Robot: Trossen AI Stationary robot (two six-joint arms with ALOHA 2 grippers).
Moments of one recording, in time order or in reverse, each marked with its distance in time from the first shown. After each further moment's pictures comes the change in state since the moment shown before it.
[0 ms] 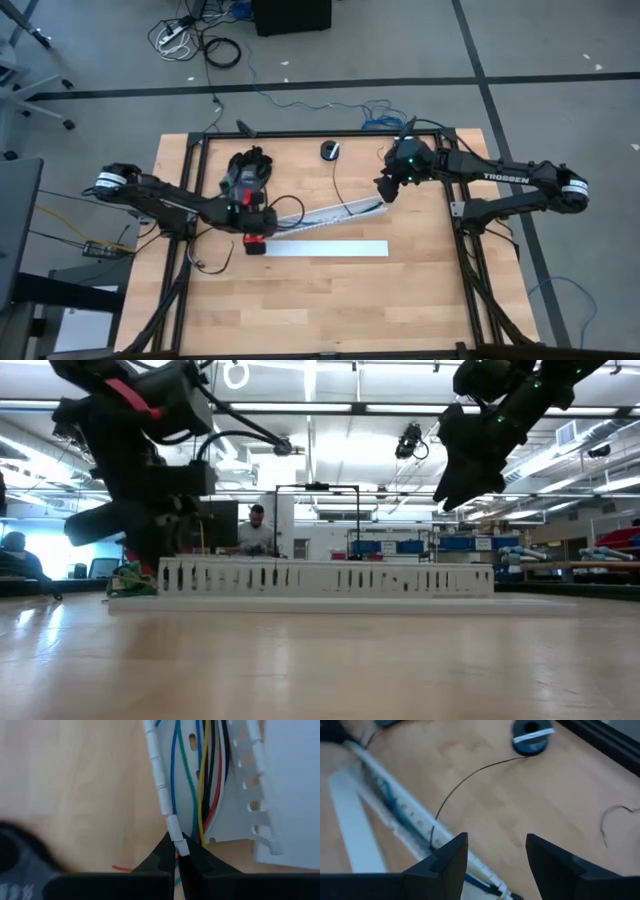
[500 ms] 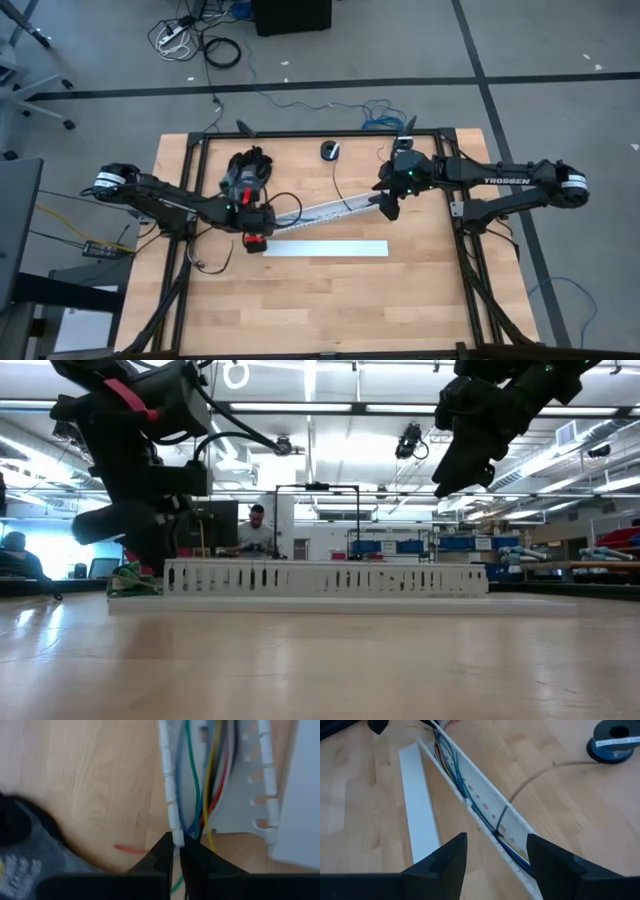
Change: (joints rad) left arm 0.001 -0.015 0.007 -0.042 -0.037 -0.118; right arm 0.138 0.000 0.000 0.046 -0.119 -0.047
